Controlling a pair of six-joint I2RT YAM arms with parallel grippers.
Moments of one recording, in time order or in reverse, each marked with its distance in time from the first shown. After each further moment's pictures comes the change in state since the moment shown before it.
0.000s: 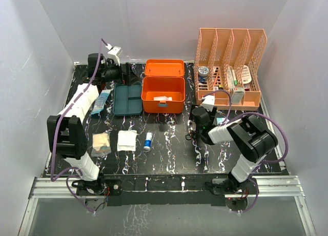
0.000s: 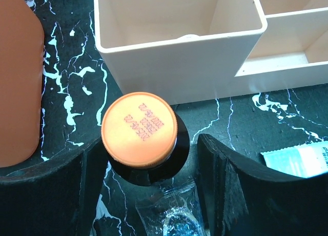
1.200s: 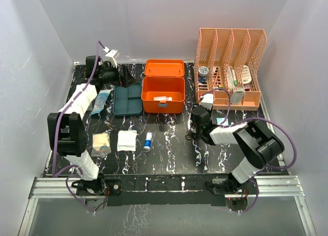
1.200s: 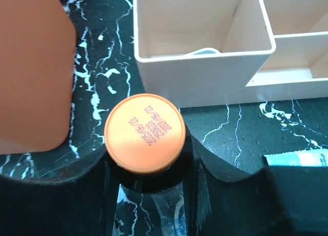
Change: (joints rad) left arm 0.047 0.040 -0.012 -0.005 0.049 -0.001; right arm 0.020 -0.059 0.004 -0.031 -0.024 -0.030
